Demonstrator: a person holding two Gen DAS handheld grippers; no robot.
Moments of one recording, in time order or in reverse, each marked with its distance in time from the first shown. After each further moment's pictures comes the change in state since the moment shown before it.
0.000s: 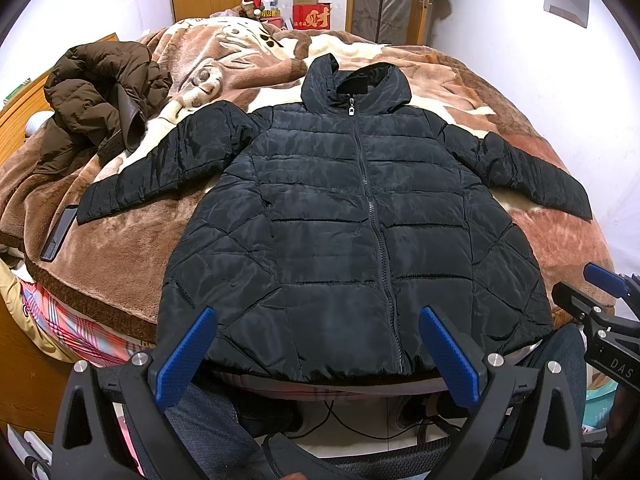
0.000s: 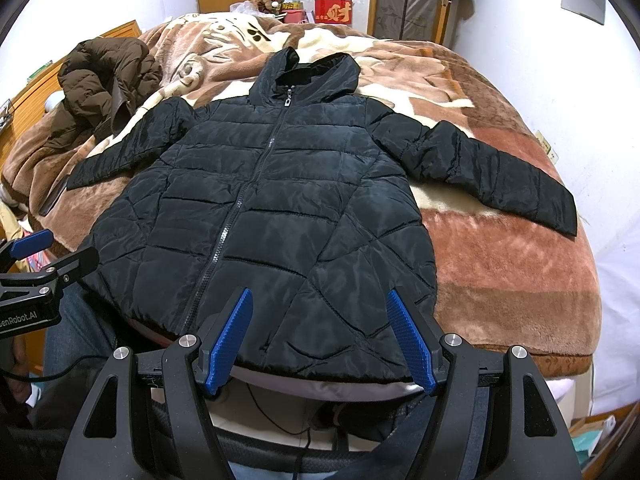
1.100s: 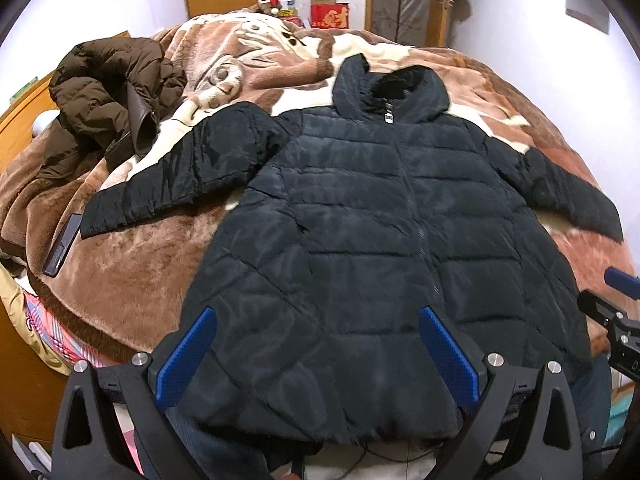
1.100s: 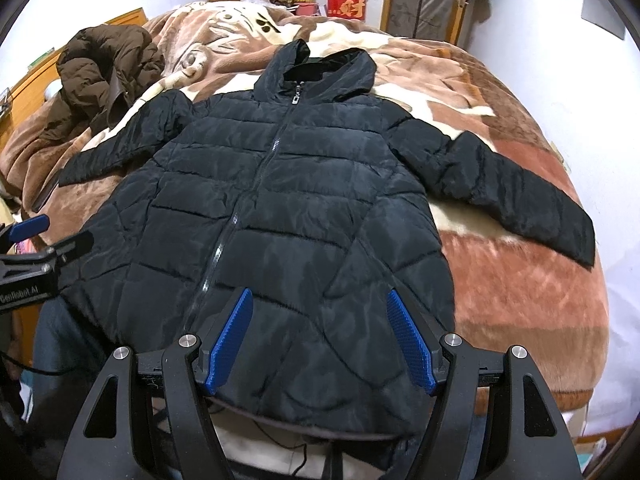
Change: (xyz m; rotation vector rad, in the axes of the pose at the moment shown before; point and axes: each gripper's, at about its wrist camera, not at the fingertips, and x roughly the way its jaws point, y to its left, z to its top) left arm 0.053 0.035 0.033 -0.030 -0.004 0.060; right arm 0.051 0.009 0.042 -0.058 0.020 0.013
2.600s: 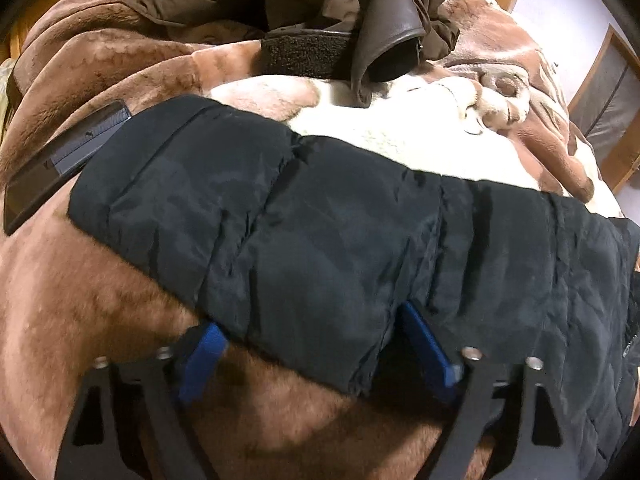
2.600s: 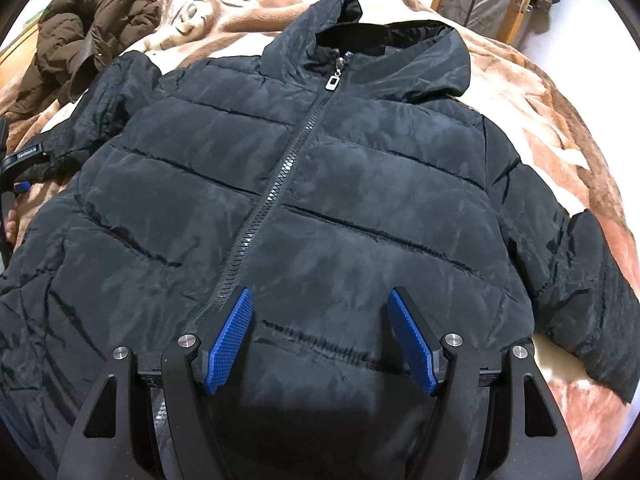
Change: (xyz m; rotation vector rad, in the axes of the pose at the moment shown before) left arm 0.242 0.293 0.077 -0.660 0.010 0.214; right arm 0.193 0.025 0.116 -0.138 0.097 0.026
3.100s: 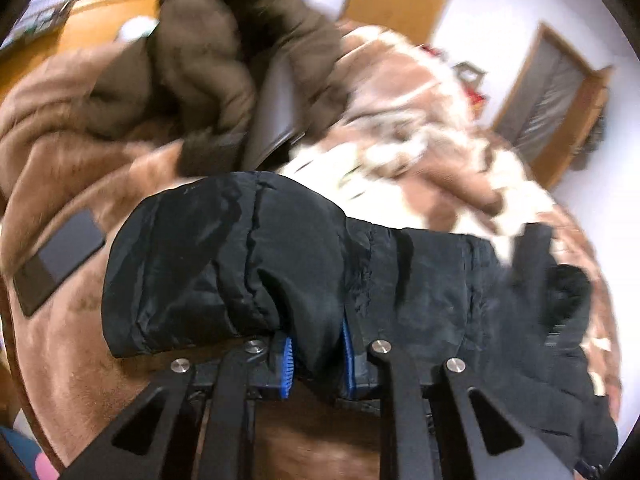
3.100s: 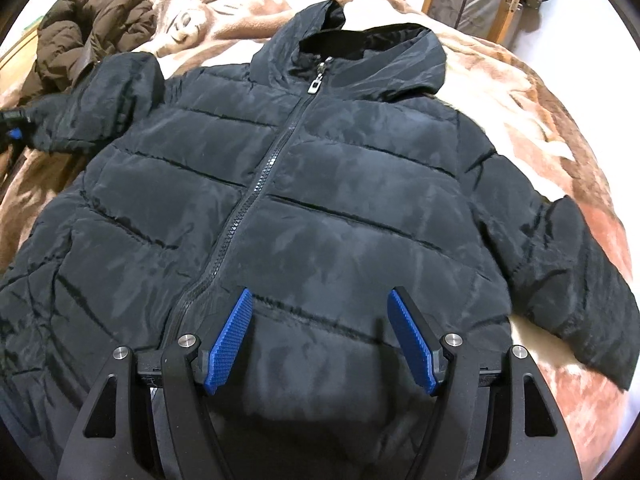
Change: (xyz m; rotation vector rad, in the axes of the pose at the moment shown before) left arm -0.124 -0.065 0.031 0.154 -0.145 -0.214; right arm -0.034 -0.016 -0.018 0.027 -0.037 -0.007
